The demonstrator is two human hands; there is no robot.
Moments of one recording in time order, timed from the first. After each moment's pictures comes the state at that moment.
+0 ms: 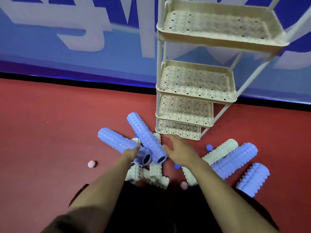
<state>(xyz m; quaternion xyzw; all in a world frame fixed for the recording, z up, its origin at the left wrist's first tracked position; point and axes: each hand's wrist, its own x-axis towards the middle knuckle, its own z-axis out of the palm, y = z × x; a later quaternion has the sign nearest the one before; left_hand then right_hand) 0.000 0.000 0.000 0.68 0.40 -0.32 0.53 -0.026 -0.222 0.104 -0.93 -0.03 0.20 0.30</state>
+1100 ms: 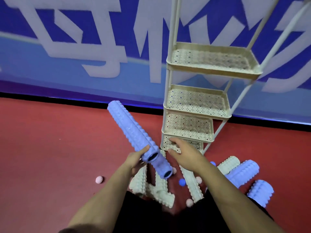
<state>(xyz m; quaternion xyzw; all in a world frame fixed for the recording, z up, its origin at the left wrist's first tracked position) -0.009 0.027 0.070 0.57 0.27 -0.27 0.73 -0.047 -0.206 0.180 -0.94 -0.04 0.15 0.31</state>
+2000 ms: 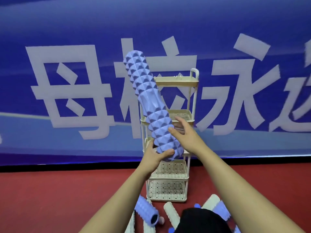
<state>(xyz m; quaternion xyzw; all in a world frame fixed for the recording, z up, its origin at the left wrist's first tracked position) -0.125 -0.102 0.339 0.66 -0.18 -0.07 0.72 -0.161 -0.265 0.420 -0.82 -0.05 -0.15 0.55</state>
